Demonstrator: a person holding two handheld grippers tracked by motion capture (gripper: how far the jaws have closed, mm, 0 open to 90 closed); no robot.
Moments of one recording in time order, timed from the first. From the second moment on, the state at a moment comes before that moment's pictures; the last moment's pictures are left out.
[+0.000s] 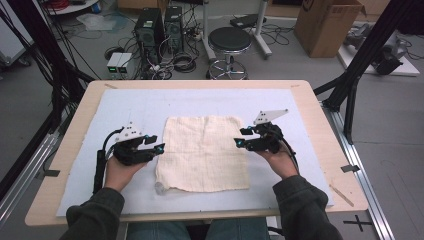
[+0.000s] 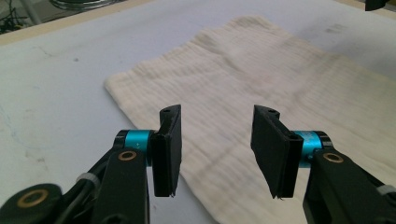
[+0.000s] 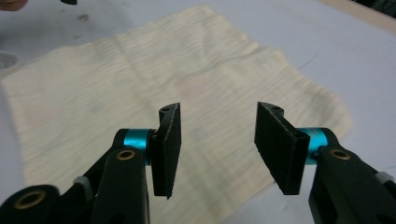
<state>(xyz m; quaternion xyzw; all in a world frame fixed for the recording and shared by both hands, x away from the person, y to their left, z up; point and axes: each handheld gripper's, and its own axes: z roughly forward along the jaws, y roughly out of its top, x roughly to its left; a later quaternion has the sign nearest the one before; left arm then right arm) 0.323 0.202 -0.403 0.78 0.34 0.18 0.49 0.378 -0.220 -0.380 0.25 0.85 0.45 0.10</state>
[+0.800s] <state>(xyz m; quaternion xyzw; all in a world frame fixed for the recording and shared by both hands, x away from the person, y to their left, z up) 0.273 0.189 -0.443 0.86 0.25 0.09 0.43 0.303 -0.223 -0.435 0.19 0.89 0.41 0.03</state>
